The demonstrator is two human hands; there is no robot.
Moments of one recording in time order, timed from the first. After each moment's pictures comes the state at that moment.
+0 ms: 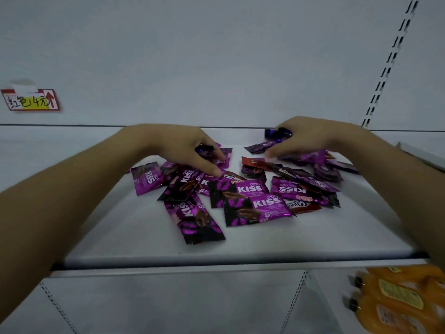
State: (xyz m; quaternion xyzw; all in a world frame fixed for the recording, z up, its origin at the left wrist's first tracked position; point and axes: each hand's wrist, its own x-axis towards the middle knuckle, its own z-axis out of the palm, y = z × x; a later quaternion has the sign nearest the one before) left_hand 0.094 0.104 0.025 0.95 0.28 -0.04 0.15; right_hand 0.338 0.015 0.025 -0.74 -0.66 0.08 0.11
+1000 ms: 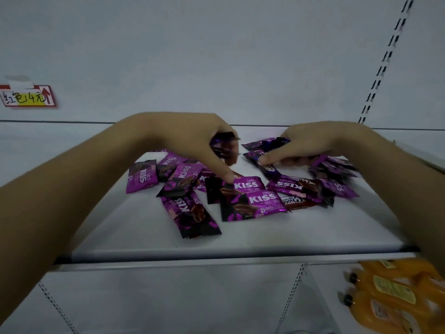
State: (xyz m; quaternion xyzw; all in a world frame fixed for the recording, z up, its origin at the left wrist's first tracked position) left_hand 0.101 0.066 0.040 0.96 0.21 0.02 0.19; right_hand 0.324 -0.003 0.024 -0.75 -0.62 0.22 0.08
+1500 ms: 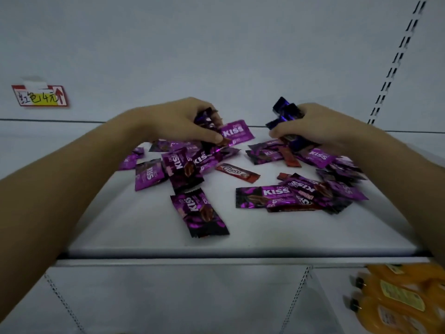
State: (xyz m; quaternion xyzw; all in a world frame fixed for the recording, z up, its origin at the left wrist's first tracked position) left_hand 0.085 0.094 0.039 0.90 0.31 0.16 0.24; right_hand 0.314 -0.006 0.031 -0.70 -0.58 0.20 0.36
